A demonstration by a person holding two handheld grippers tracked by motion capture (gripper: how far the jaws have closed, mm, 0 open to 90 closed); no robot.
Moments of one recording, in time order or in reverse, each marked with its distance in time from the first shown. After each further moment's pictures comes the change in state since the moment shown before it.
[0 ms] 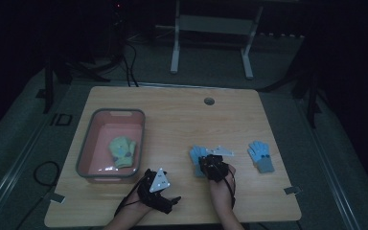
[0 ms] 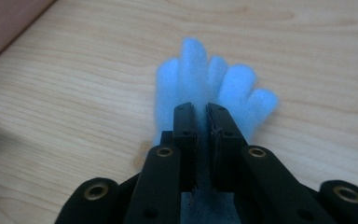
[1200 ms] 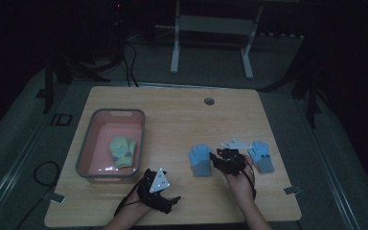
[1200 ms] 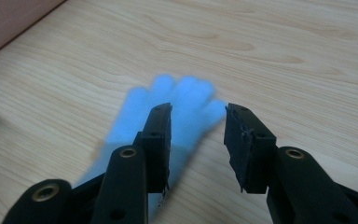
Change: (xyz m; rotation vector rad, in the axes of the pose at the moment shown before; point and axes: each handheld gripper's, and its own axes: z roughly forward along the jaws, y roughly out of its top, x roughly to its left) left arm 0.000 -0.001 0.001 0.002 0.006 0.010; right arm -0.050 0.019 -0.029 -0.020 0.058 -0.119
